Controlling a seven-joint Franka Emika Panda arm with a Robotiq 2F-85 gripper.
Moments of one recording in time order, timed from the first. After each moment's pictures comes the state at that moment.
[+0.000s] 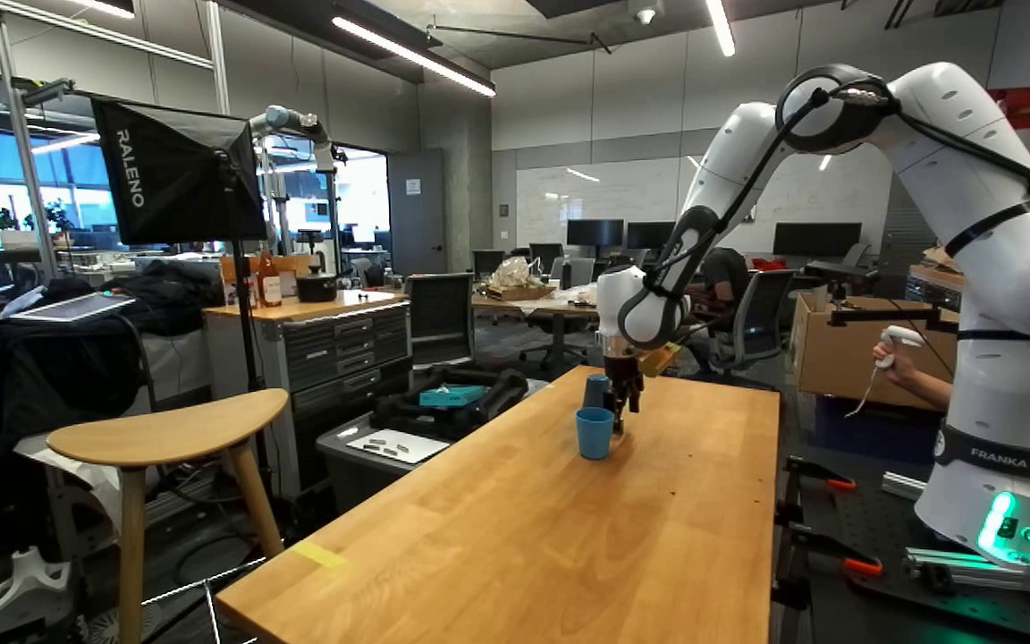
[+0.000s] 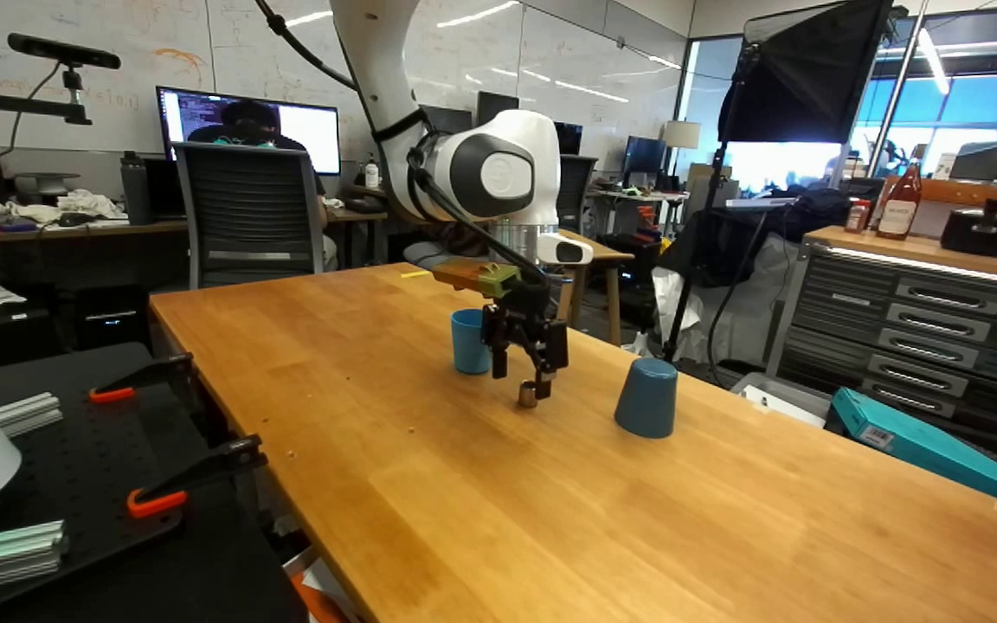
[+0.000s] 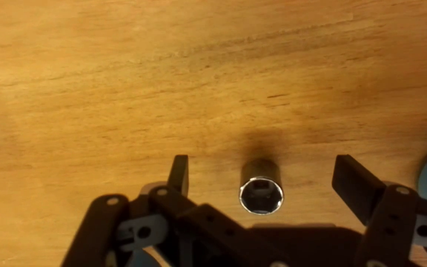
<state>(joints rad) -0.08 0.54 -0.15 -2.13 -0.20 2.66 0.09</state>
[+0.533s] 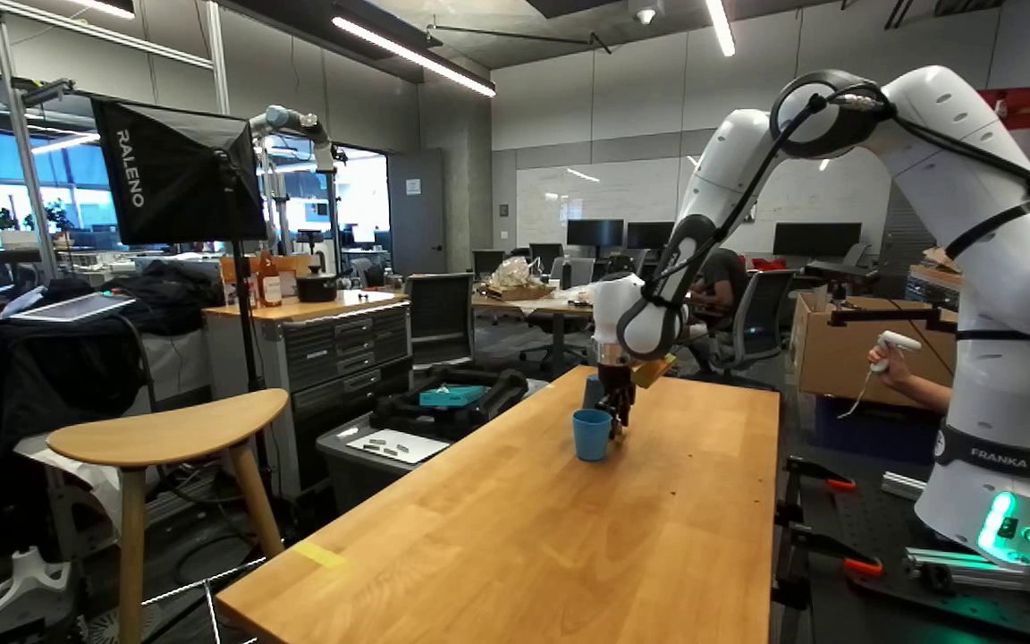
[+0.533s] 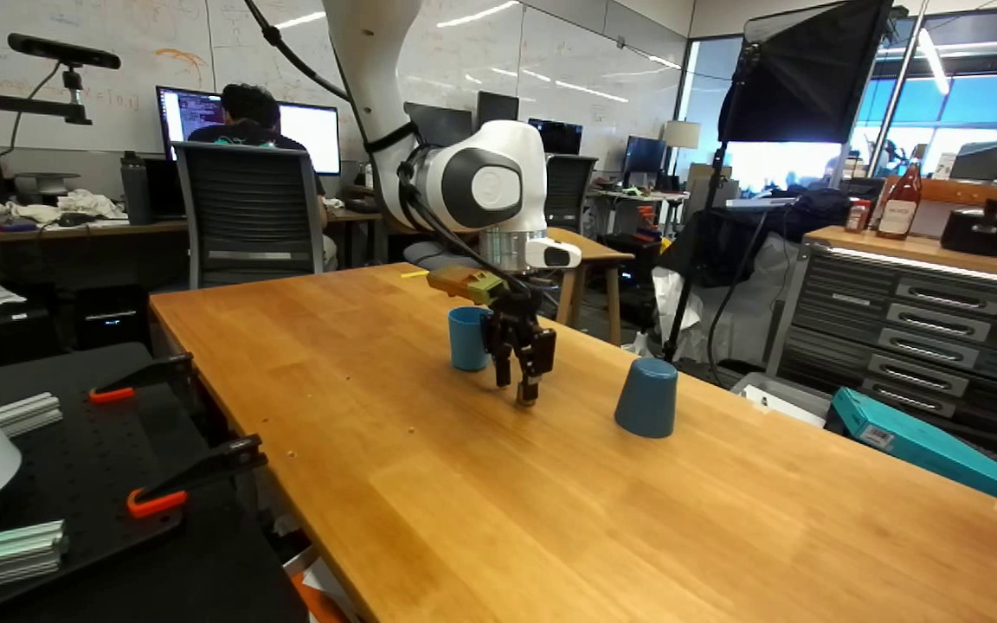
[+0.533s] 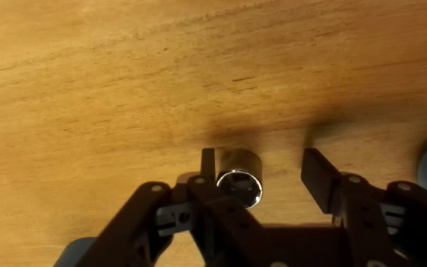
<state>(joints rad) -0.03 0.58 -0.16 -2.13 -0.20 2.74 0.16</state>
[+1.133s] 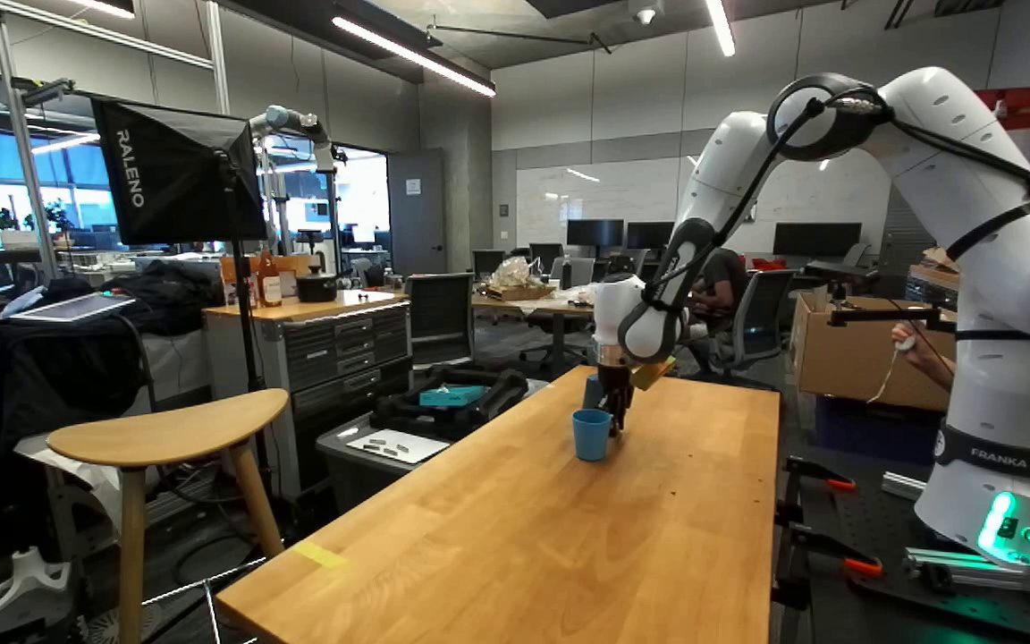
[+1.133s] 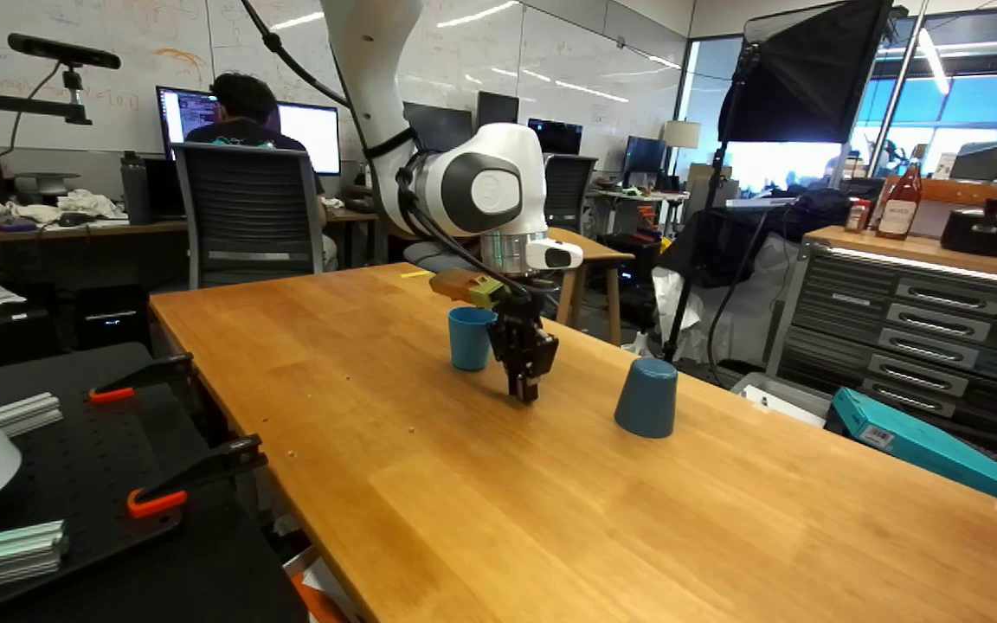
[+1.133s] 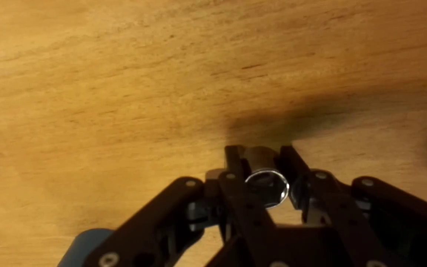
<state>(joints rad) 0.00 0.59 -0.20 -2.13 -0.20 2.78 0.18</state>
